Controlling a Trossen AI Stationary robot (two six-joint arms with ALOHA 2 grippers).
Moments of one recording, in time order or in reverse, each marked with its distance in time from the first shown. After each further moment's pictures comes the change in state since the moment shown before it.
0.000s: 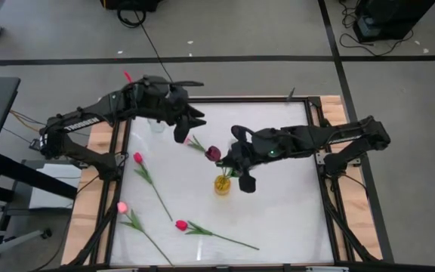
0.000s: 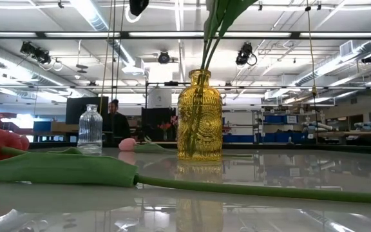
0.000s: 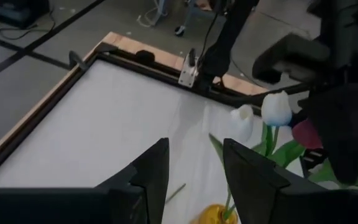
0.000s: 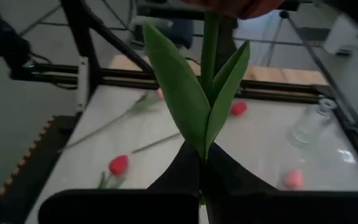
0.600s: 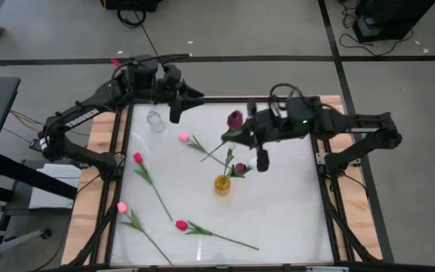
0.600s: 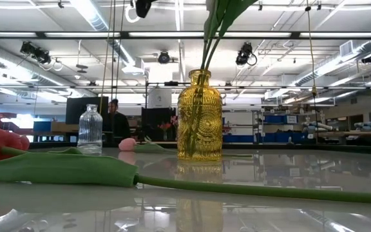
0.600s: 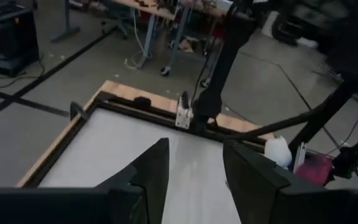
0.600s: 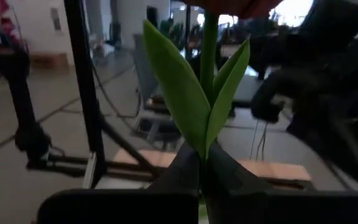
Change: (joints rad) left arm 0.212 0.001 0.000 0.170 0.252 0.065; right arm -0.117 -0.139 0.001 0.259 -0.131 -0.060
